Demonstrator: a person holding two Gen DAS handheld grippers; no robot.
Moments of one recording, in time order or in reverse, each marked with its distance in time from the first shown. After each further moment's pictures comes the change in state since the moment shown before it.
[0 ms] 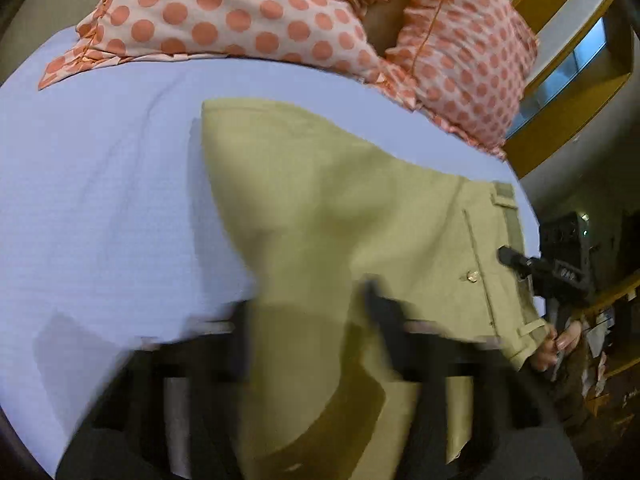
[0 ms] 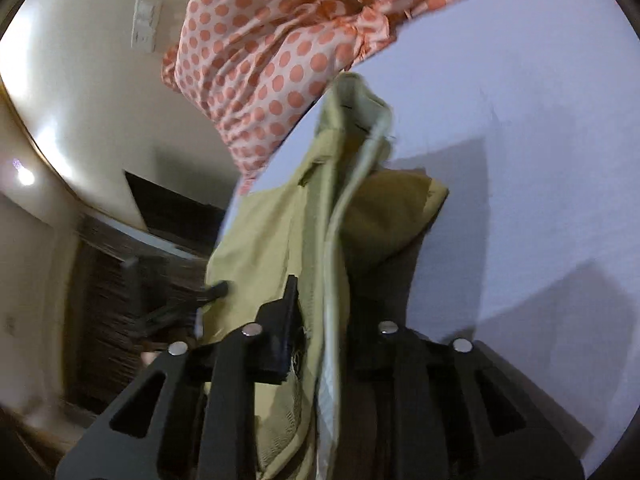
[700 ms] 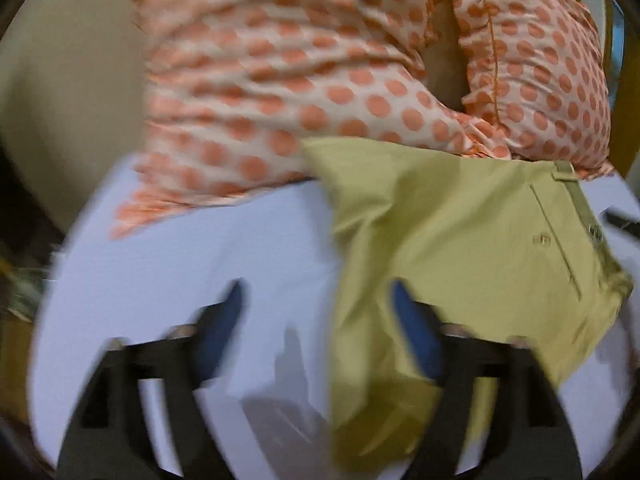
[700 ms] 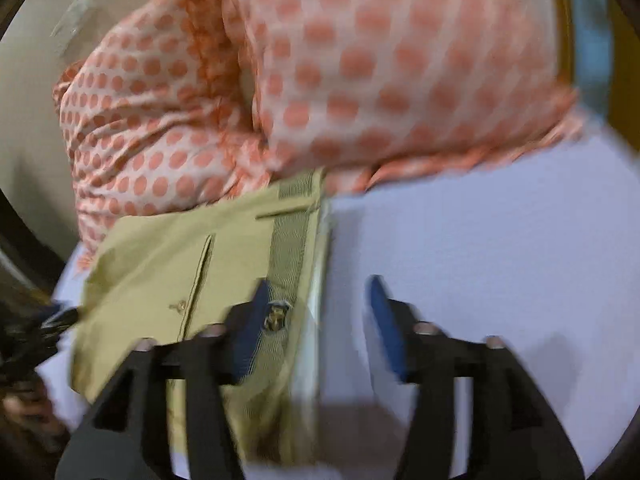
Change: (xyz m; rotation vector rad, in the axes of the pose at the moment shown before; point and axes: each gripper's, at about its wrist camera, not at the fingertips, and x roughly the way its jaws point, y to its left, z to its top) left arm 0.006 -0.057 0.057 0.166 -0.264 0.580; right arm -0.031 0.052 0.072 -0.287 -0.354 -0.732
